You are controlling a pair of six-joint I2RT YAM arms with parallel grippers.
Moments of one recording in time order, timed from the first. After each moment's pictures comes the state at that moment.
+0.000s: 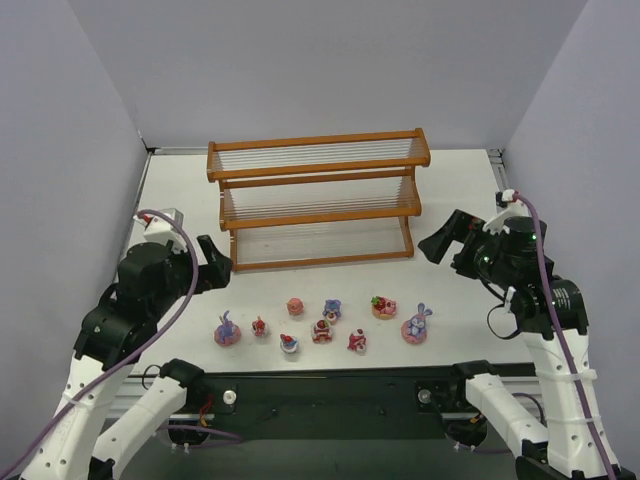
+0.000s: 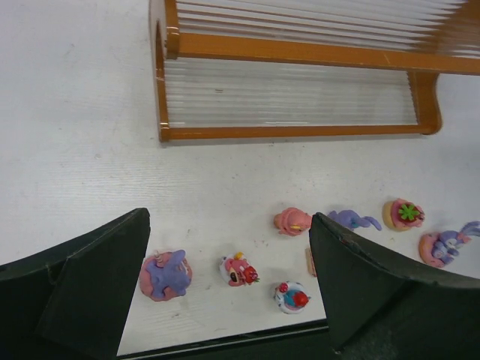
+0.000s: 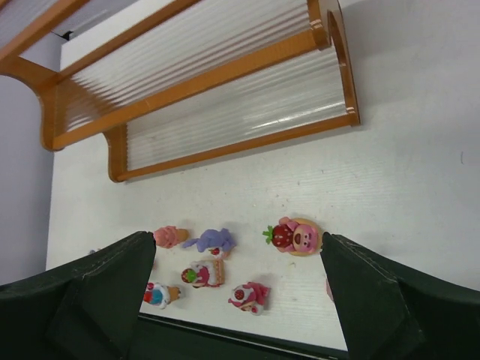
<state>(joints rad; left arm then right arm) -0.40 0.66 1.03 -0.86 -0.17 -0.46 0.14 0.81 1.17 -0.89 -0.18 0.50</state>
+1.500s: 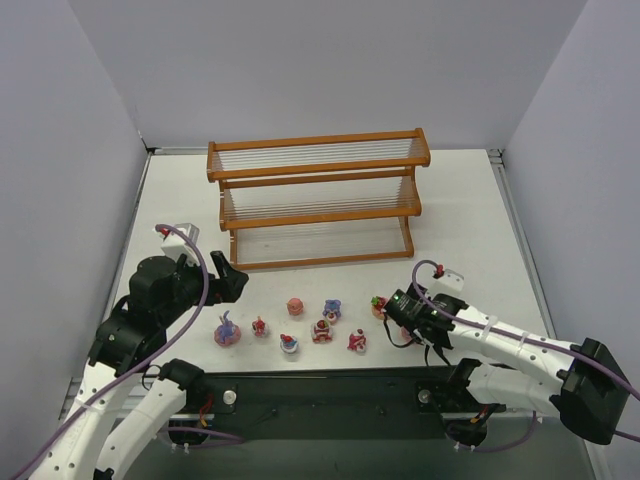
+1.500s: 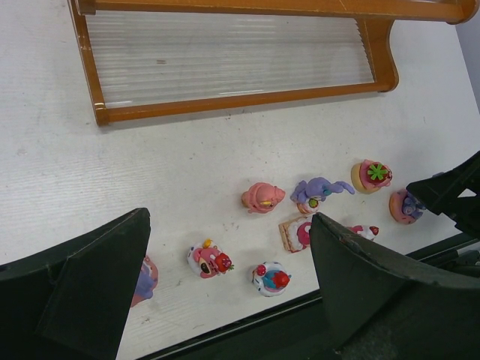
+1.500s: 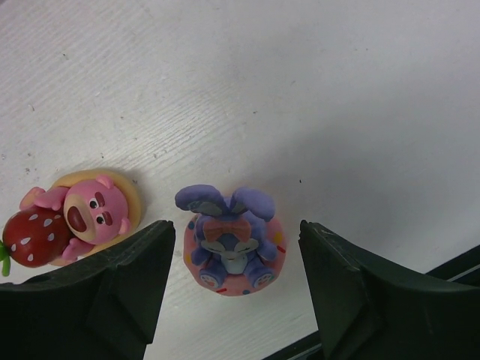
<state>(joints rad) -0.40 0.57 0.84 -0.74 0.02 -0.48 0.89 1.04 0.54 -0.90 0.70 1.33</state>
